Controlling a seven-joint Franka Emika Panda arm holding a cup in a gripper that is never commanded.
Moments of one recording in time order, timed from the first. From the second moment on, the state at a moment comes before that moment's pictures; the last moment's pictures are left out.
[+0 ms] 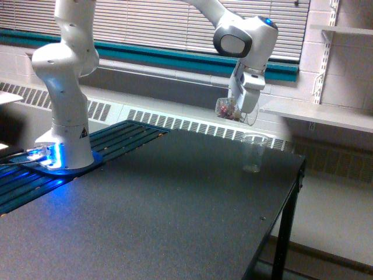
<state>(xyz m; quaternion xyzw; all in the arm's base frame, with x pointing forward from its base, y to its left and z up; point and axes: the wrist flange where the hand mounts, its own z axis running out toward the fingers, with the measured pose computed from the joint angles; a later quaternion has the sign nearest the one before) 0.504 0.236 0.321 -0.98 0.10 0.14 0.05</state>
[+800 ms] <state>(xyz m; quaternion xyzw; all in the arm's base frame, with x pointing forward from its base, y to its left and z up) 0.509 0.243 0.307 -0.98 0.08 0.17 0.04</state>
